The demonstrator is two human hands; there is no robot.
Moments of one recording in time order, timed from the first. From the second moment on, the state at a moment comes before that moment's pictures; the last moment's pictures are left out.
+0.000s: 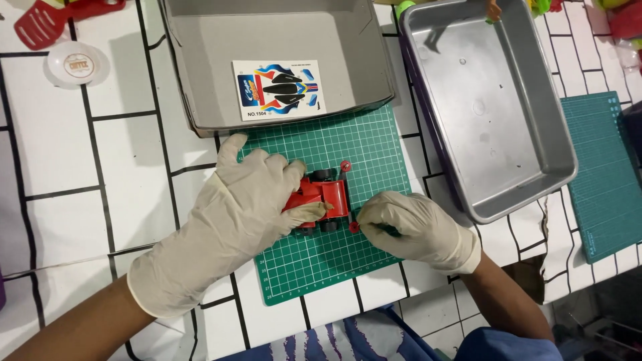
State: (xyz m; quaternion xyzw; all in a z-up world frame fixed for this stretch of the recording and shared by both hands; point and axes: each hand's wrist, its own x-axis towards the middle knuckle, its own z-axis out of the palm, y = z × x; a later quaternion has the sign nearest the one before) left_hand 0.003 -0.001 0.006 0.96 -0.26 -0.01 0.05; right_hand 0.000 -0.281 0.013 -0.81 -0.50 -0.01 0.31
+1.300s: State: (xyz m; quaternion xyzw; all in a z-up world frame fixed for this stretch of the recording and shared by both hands) left_hand 0.002 -0.003 0.008 0.96 -0.26 -0.01 0.02; right_hand 0.000 -0.268 0.022 -0.80 -0.47 0.07 0.37
